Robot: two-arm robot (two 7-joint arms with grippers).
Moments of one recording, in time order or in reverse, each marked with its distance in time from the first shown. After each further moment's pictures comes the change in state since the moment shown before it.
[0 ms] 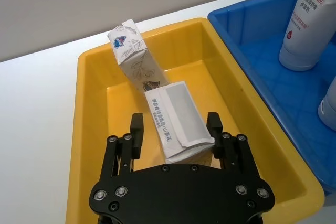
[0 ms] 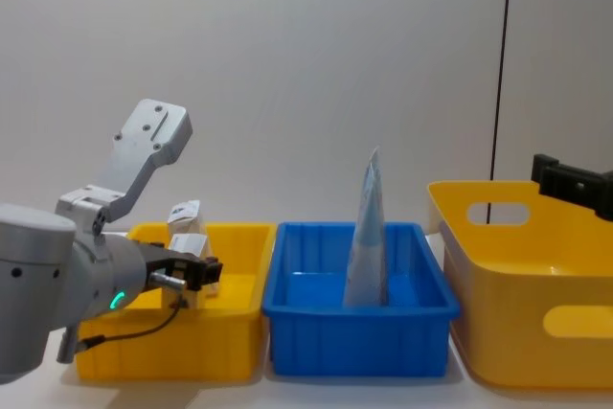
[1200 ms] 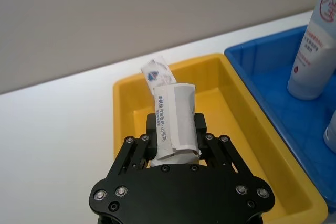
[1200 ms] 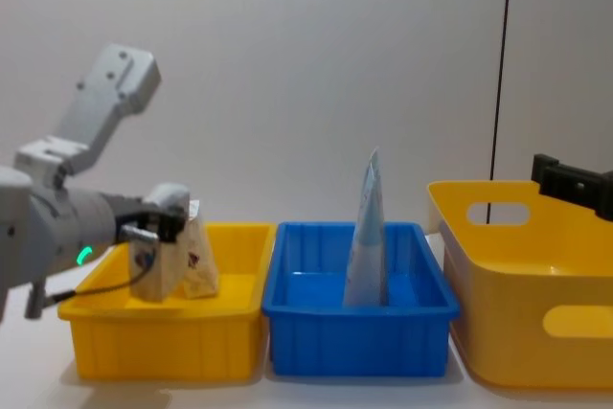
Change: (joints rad) left arm 0.048 0.032 -0.054 -0.147 0.022 0.013 0.001; right arm 0.000 0.000 0.000 0.000 0.000 0.000 0.000
